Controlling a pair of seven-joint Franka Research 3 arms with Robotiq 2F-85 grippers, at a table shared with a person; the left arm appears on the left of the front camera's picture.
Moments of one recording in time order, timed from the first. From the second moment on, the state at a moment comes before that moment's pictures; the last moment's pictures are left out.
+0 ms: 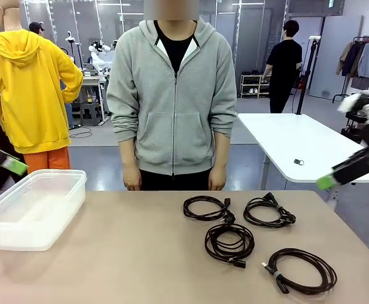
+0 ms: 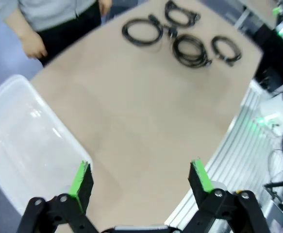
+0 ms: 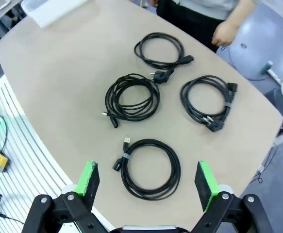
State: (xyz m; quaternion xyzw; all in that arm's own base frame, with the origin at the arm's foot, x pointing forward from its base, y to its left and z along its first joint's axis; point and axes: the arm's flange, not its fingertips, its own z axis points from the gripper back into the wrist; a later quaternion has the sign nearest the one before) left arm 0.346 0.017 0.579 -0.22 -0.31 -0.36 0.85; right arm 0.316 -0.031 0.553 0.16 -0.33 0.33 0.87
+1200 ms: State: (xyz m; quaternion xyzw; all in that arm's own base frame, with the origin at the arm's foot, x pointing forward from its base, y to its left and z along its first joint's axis) left arm 0.305 0.088 0.582 -0.24 -0.38 -0.30 0.84; right arm 0.258 -0.146 0.563 0.19 -0.38 0.20 0.88
